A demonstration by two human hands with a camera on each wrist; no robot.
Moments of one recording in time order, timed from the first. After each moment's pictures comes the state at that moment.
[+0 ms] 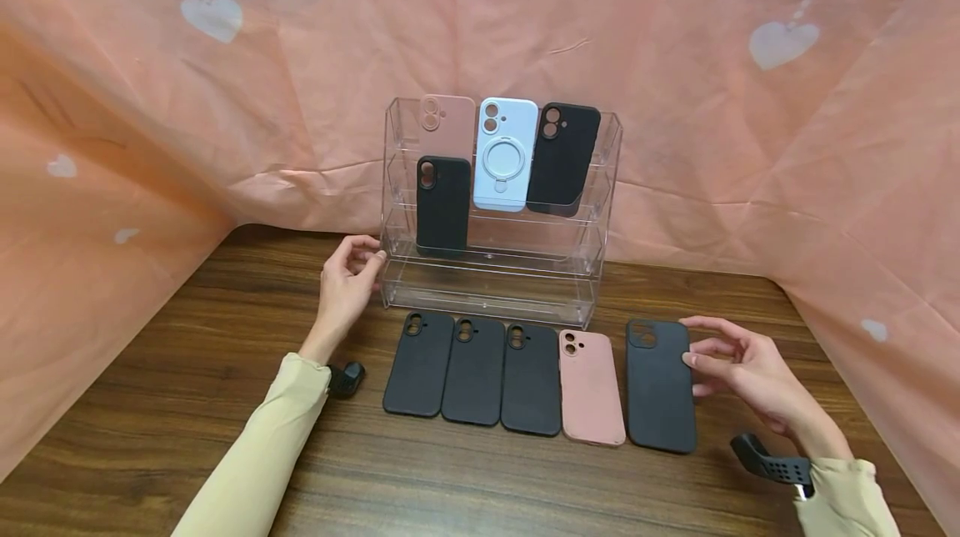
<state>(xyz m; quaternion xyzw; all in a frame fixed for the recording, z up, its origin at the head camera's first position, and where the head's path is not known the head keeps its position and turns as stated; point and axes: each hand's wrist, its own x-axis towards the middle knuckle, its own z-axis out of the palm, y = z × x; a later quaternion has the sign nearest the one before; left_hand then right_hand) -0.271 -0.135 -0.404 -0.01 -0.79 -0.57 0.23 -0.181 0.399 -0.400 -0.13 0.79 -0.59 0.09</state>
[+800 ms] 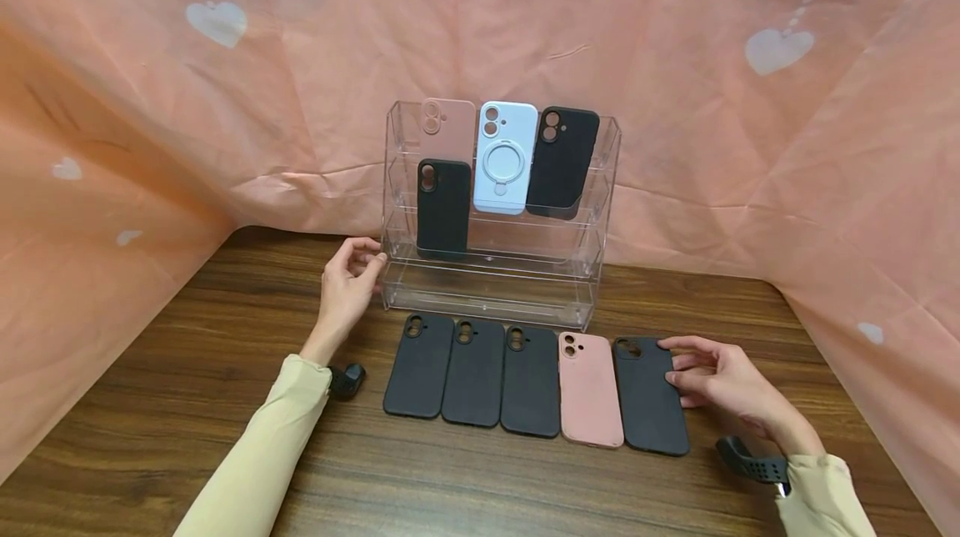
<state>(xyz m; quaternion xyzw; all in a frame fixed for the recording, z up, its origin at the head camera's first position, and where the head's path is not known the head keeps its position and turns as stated) -0.270 -0.136 -0.405 -0.02 -0.79 -0.57 0.23 -0.186 0.392 -0.413 -0.11 0.84 -0.52 0.13</state>
